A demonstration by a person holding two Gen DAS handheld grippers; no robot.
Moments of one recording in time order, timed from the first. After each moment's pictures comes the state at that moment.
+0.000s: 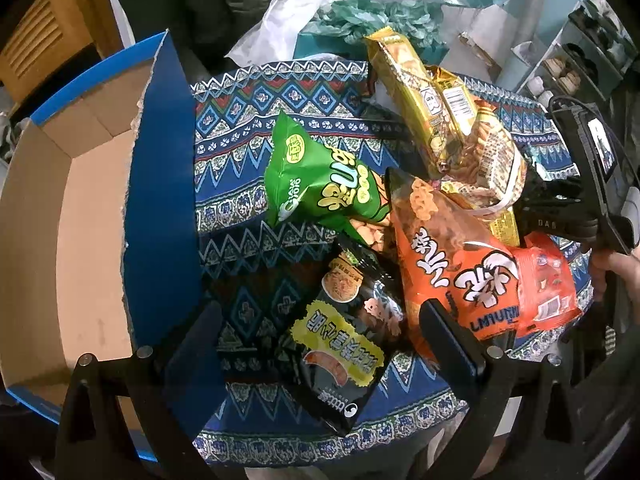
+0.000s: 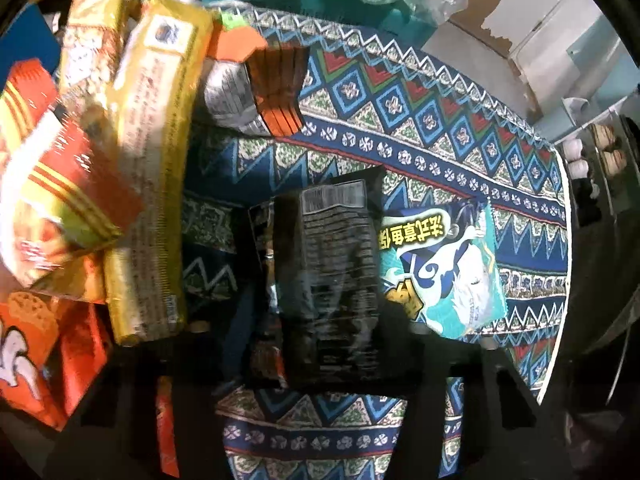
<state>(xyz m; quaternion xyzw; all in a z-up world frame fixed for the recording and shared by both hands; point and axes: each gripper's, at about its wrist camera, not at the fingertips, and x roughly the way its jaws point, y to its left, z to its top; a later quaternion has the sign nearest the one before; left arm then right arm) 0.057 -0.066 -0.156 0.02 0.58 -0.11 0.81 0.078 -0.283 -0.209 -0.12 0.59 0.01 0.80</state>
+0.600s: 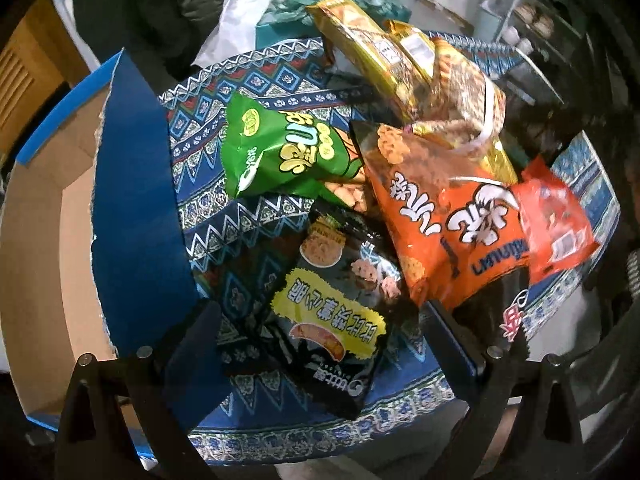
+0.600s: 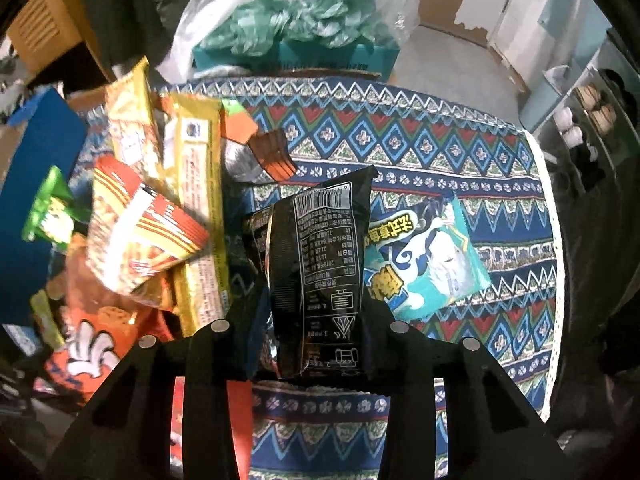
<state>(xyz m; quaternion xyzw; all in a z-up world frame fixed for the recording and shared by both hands) 0.036 -0.086 -0.170 0.12 0.58 -0.15 0.79 0.061 -0.302 -0.144 -0.02 0.55 0.01 0.83</state>
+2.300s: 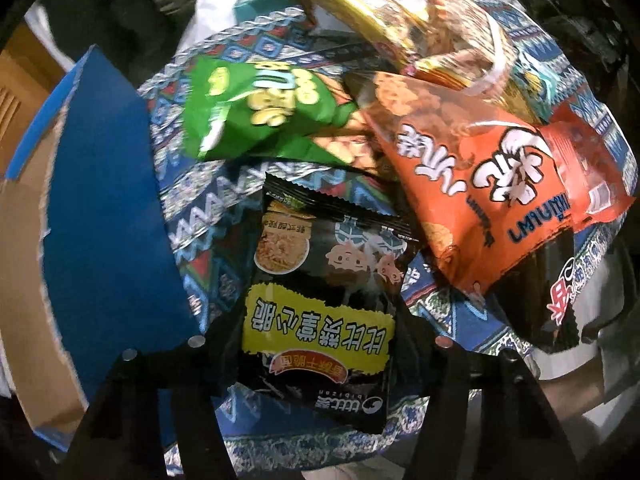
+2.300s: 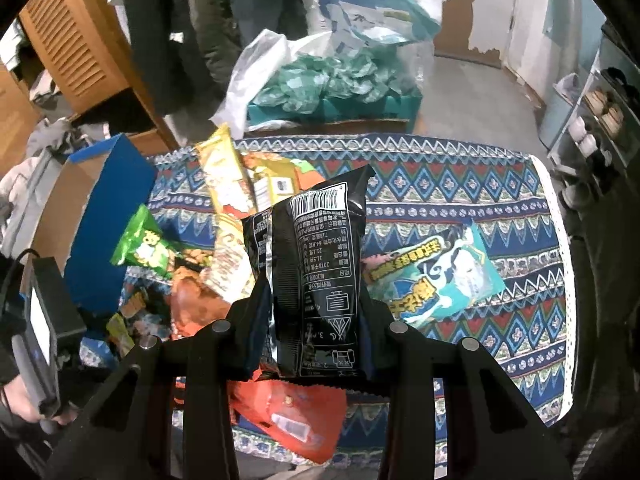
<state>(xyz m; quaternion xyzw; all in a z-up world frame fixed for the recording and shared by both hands) 0.037 -0.090 -0.203 0.17 0.59 -0.14 0.77 0.027 -0.276 -0.087 0.03 0.49 0.06 0.87</state>
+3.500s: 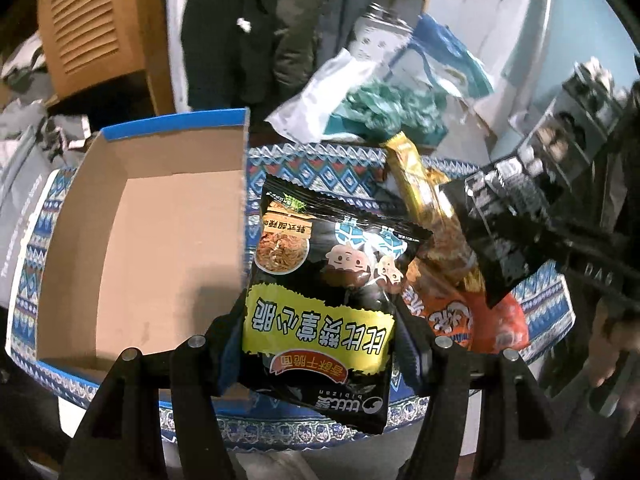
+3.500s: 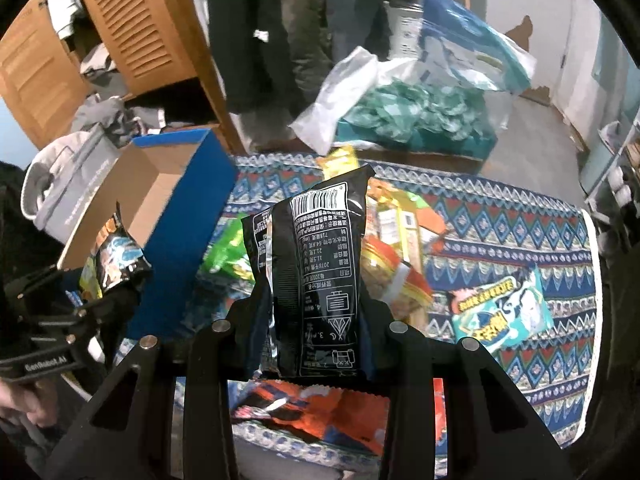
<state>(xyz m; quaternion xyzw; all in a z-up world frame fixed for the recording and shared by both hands) 0.027 -0.013 -0.073 -0.05 0.49 -0.09 0.86 0.031 -0.182 -0.063 0.00 0.47 0.14 0.87</state>
